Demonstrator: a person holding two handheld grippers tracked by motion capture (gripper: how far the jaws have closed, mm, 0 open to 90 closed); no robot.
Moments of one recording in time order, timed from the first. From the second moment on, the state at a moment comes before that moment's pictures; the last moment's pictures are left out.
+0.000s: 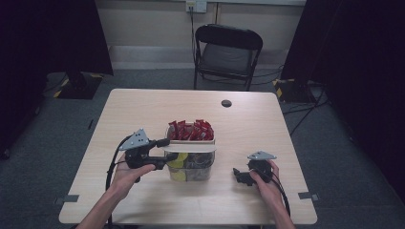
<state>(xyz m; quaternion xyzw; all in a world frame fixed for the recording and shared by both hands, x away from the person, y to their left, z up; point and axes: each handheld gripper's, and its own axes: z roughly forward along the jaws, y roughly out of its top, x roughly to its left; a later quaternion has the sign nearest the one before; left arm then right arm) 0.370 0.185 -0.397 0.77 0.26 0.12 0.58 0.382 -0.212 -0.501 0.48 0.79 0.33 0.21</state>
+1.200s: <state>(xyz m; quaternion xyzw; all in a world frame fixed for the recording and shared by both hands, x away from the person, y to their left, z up) 0.370 0.184 -0.398 0.76 0.26 0.12 0.58 0.382 -0.212 -0.501 0.48 0.79 0.33 0.21</state>
